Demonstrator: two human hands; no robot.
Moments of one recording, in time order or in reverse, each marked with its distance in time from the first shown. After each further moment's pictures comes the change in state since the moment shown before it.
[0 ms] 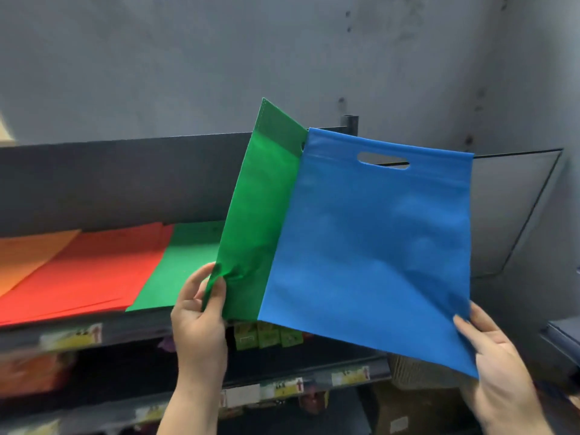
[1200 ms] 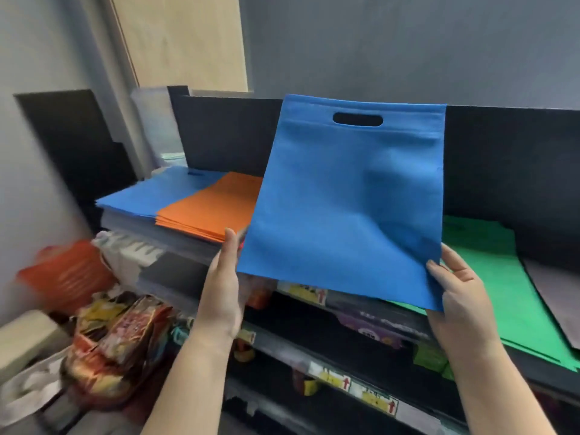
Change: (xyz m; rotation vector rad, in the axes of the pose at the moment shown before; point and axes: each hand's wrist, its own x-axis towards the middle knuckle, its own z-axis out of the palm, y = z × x) left_hand 0.092 0.113 -0.242 0.172 0.126 -0.073; right_hand -0.020 0.181 0.324 -0.020 -0.589 0.235
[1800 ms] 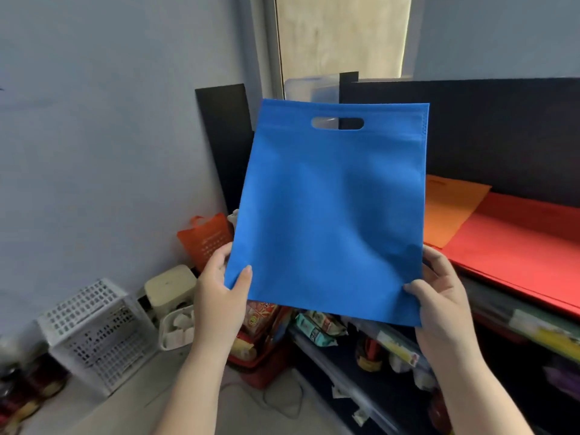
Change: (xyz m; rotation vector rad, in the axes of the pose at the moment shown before) left_hand -0.035 0.061 -0.287 0.717 0.671 0.201; right_hand -0.067 0.182 0.255 -0.223 -0.378 0.104
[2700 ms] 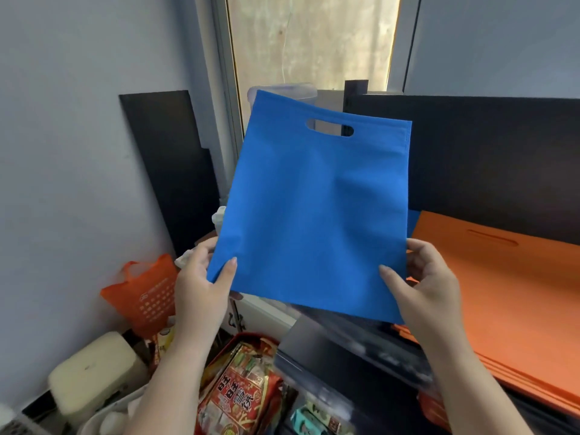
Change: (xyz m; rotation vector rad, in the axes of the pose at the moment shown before) left_hand 0.308 -0.109 0.096 -0.024 -0.129 0.180; right_hand 0.249 0.066 0.130 -0.616 0.237 -0.391
